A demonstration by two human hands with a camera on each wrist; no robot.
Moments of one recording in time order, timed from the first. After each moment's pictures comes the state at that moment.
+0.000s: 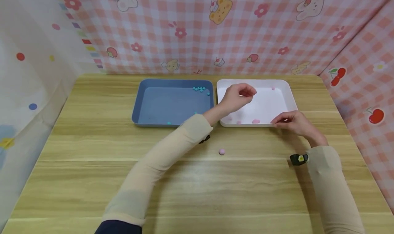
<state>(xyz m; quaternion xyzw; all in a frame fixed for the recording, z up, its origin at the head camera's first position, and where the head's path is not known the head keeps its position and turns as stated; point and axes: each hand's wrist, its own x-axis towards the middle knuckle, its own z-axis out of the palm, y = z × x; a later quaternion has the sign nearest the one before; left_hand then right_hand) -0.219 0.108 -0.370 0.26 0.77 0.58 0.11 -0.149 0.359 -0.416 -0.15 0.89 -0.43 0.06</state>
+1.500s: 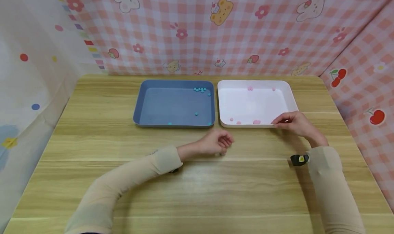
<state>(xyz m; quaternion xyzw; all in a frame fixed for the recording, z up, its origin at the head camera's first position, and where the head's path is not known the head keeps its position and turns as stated) -0.138 0.033 -0.433 0.28 0.73 0.54 0.31 -0.147 0.358 -0.414 -0.13 0.89 -0.44 0.08</state>
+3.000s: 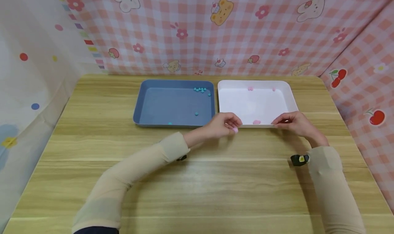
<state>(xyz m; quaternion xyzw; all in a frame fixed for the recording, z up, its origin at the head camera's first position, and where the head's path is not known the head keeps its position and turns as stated) -0.169 0.054 -0.406 0.29 0.72 0.57 0.26 -0.149 0.359 -0.416 -0.14 0.89 -0.43 0.07</state>
